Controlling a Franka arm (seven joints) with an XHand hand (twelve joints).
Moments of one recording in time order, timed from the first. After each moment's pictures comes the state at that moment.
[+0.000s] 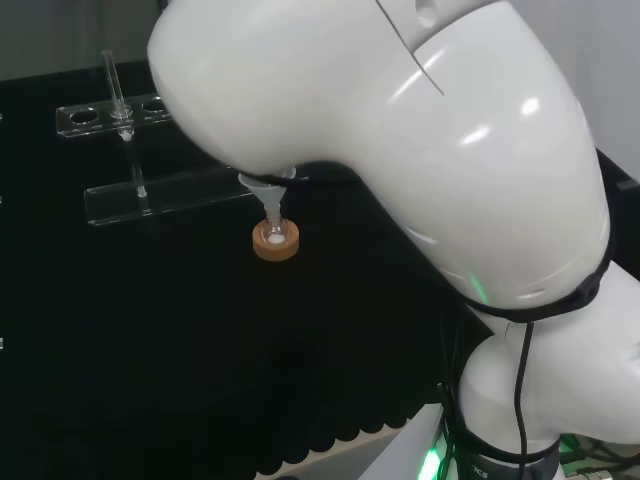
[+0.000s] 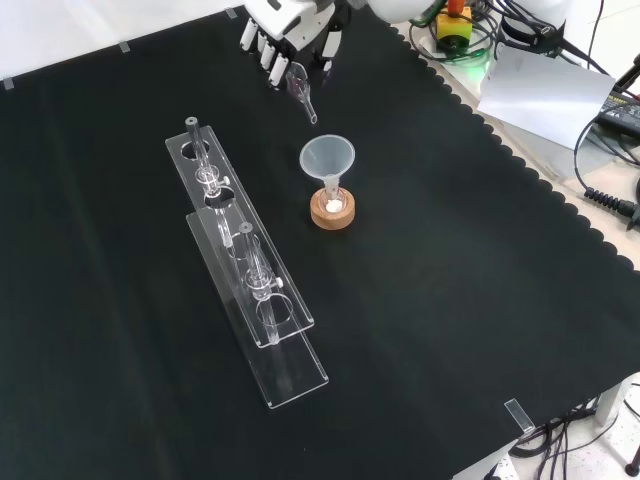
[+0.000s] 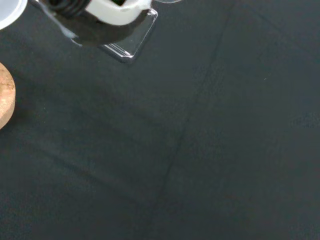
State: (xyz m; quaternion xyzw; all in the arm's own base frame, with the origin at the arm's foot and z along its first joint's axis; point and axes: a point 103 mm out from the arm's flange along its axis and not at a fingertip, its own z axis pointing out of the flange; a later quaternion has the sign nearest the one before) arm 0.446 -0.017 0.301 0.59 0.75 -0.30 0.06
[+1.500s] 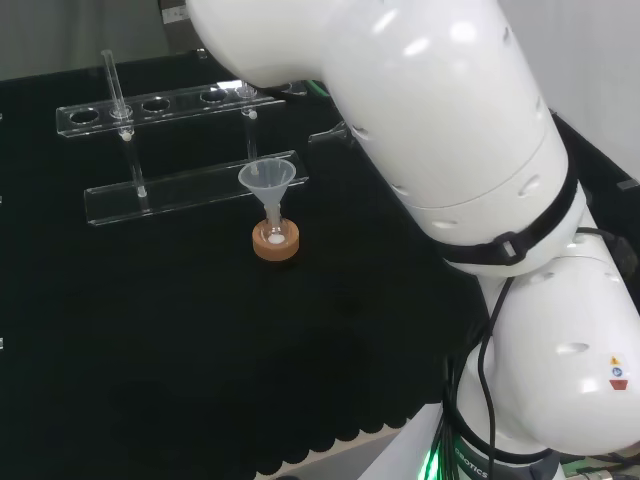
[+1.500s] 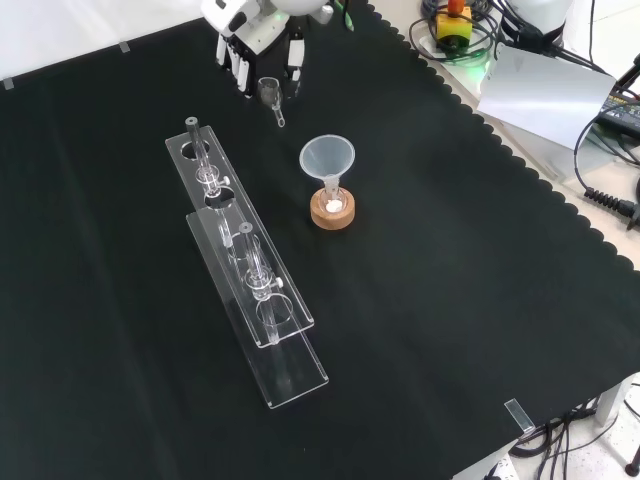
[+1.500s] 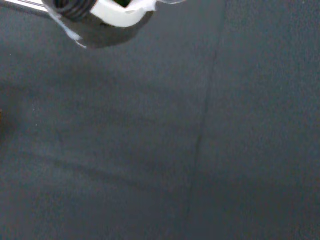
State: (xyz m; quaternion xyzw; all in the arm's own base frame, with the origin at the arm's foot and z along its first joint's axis) arm 0.469 -0.092 0.229 0.64 0.74 -0.20 -0.08
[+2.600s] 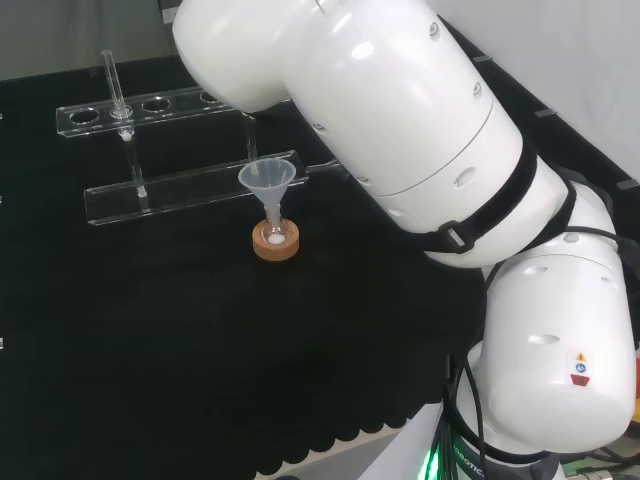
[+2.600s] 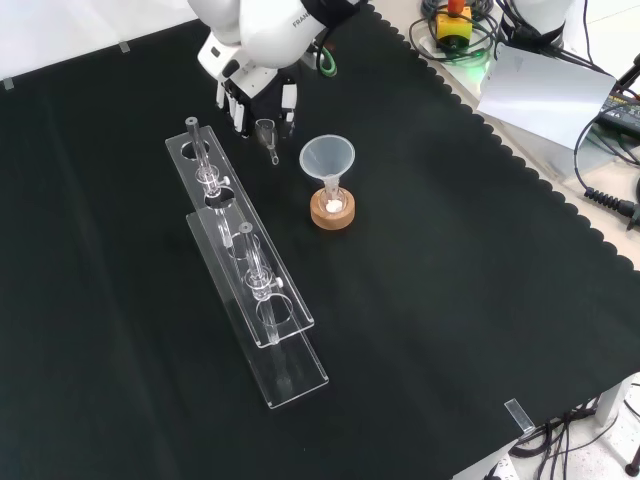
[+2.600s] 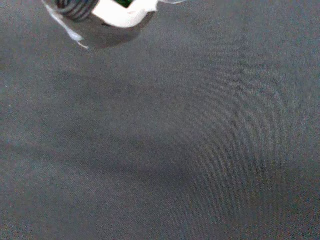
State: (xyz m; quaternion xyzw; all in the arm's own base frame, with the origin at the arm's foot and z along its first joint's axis) arm 0.483 -0.096 0.143 0.65 0.73 -0.17 -0.11
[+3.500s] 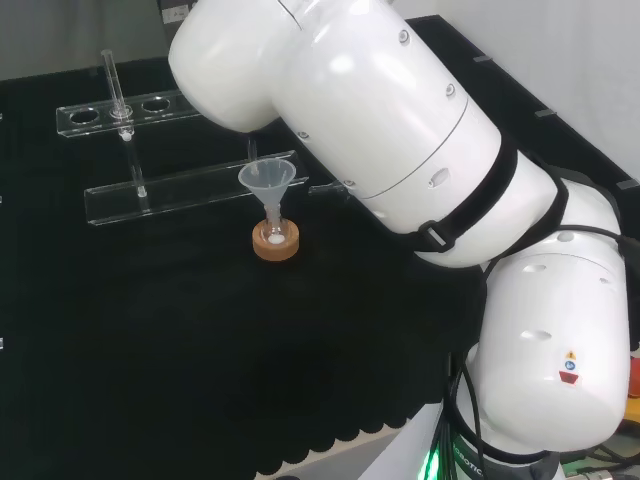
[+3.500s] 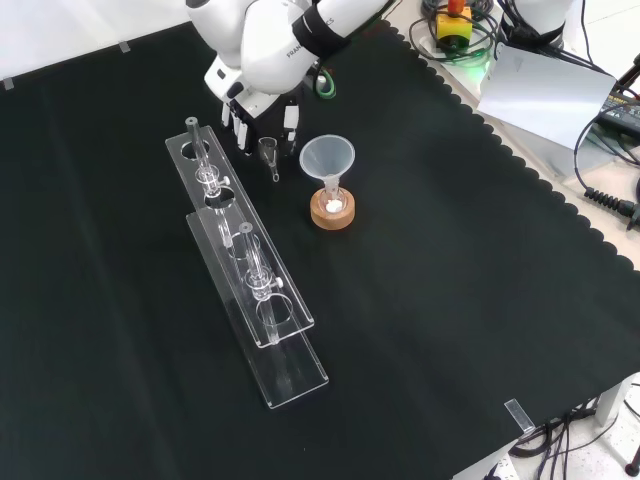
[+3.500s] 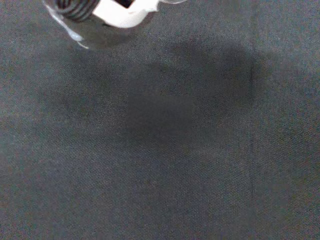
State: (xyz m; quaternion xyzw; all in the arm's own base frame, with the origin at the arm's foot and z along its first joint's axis) arm 0.481 -0.100 0.094 0.66 0.72 -0.16 -0.12
